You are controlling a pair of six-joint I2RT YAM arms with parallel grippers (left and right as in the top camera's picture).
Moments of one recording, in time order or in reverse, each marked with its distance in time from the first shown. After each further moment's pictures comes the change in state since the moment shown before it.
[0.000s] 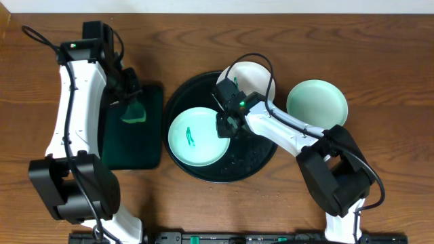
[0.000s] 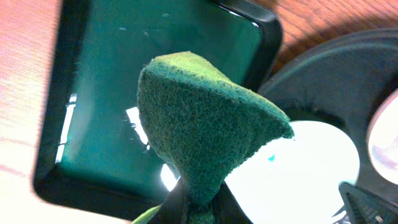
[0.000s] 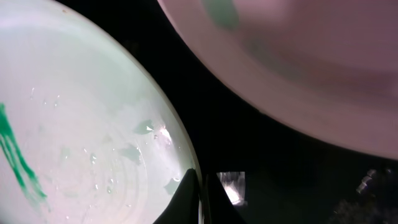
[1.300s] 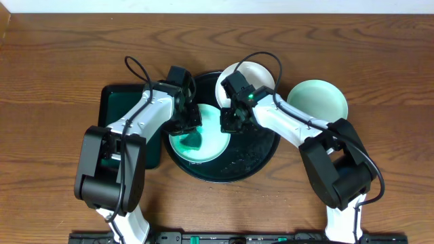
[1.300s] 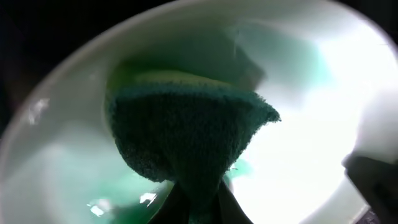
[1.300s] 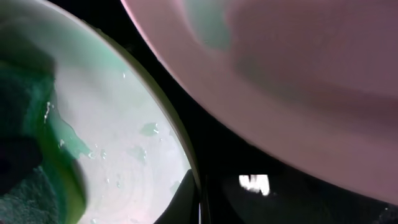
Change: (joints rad) left arm -0.361 0.084 -0.462 0.511 0.159 -0.133; right arm -0.070 0.027 0.008 0.022 -0.151 -0.011
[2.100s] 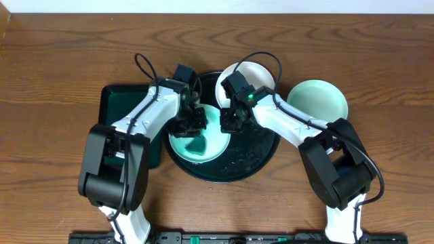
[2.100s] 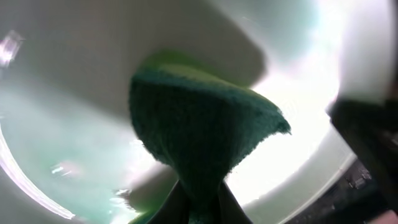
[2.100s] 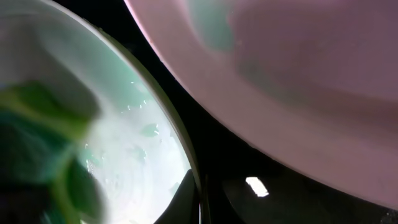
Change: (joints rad) left arm -0.040 0.014 0.061 -0.142 0.048 0.078; right arm 0.001 0.002 0.000 0.005 0.000 -0.013
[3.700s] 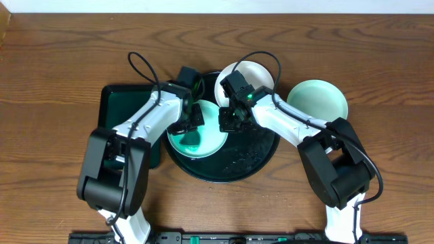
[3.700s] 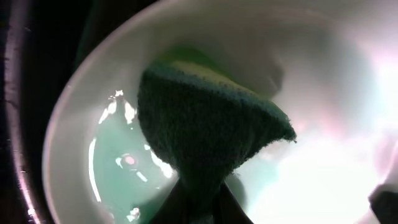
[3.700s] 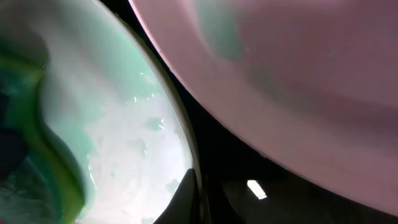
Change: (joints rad) left arm -0.002 -0.026 -0.034 0.100 -0.250 -0.222; right arm 0.000 0.006 0.005 0.013 -0.003 0.000
